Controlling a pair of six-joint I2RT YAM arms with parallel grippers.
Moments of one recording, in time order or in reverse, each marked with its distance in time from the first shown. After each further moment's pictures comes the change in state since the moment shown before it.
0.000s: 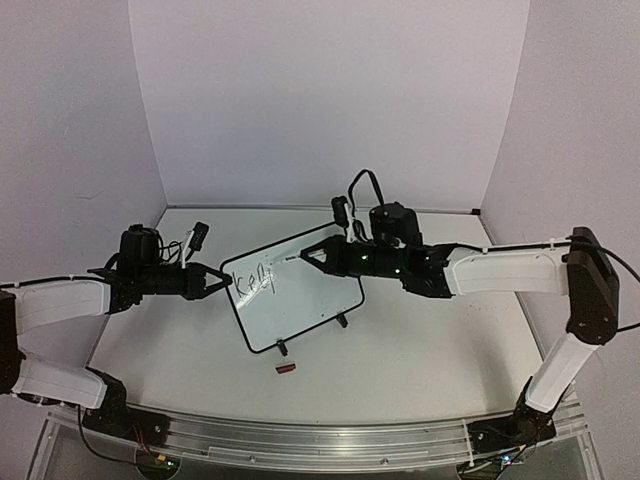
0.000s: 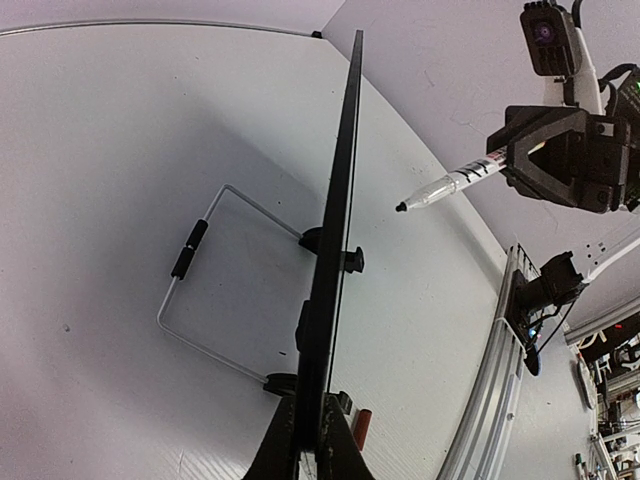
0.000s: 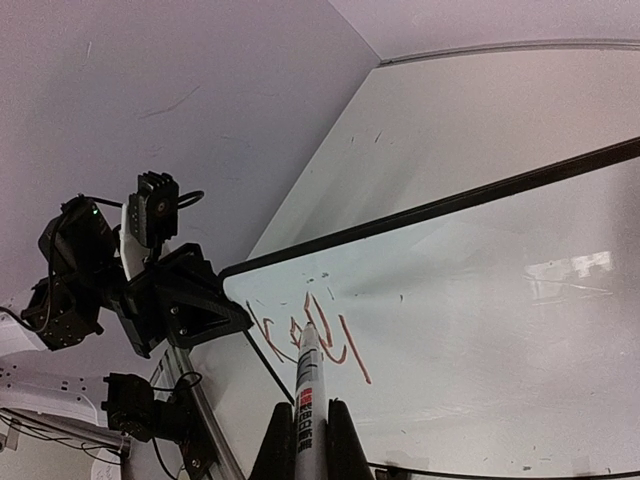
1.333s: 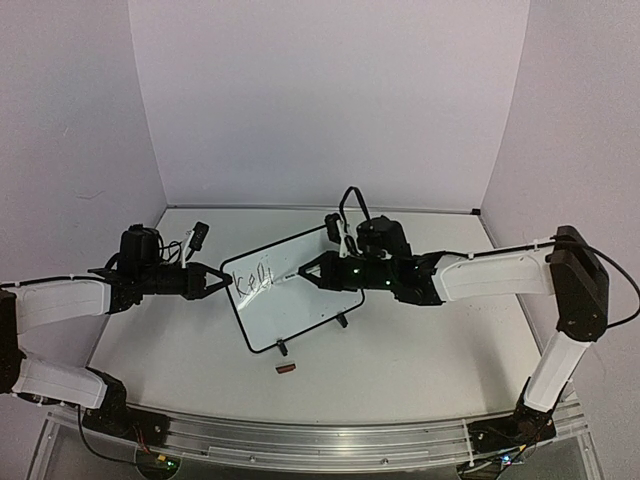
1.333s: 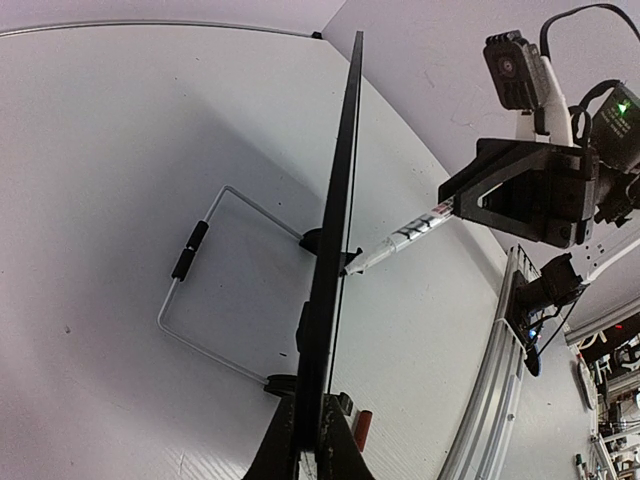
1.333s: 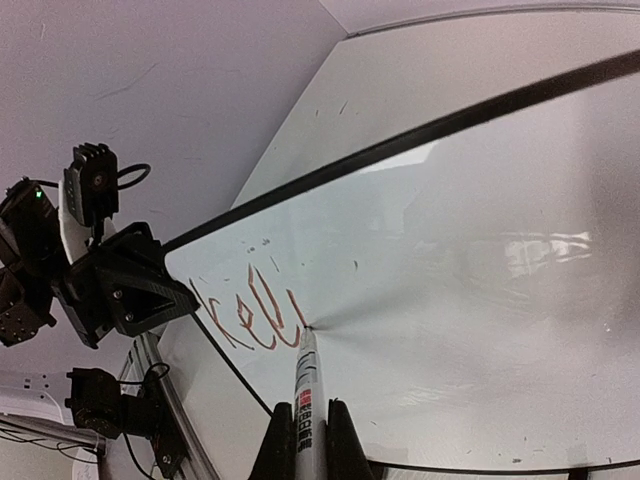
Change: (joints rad) left arm 0.000 0.004 0.000 0.007 0.000 -0.001; right arm 0.022 0.064 -0.003 -0.028 0.049 0.000
